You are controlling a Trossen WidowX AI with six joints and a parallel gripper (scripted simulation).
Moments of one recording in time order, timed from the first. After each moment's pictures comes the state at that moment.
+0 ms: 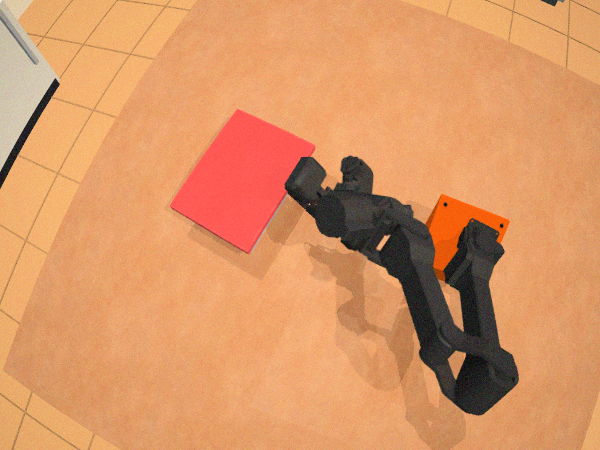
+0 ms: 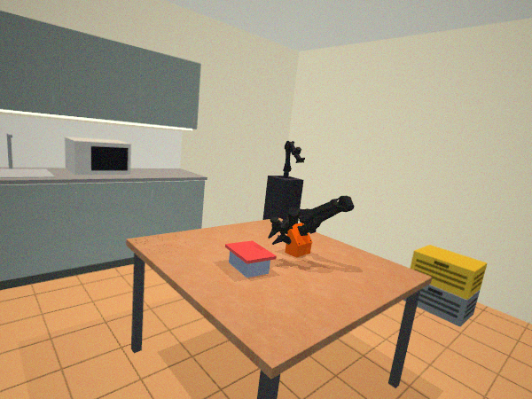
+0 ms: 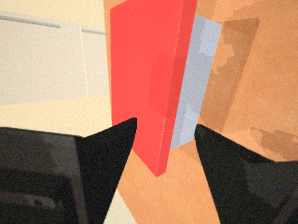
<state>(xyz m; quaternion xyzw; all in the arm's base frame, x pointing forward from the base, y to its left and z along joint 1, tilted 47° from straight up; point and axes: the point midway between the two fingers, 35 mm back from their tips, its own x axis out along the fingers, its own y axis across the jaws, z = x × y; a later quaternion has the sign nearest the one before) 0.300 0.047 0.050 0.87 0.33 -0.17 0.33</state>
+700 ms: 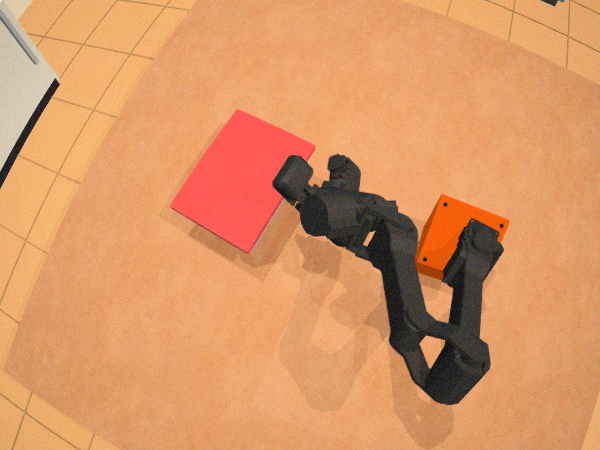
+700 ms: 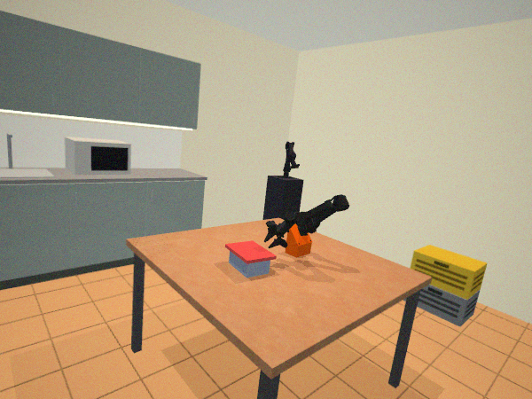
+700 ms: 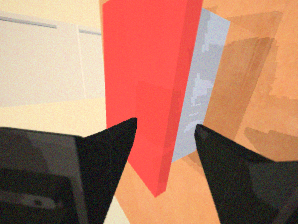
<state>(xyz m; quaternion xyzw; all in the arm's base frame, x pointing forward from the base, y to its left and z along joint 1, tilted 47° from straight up) 0.321 0.060 0.034 0.87 0.34 -0.17 0.33</state>
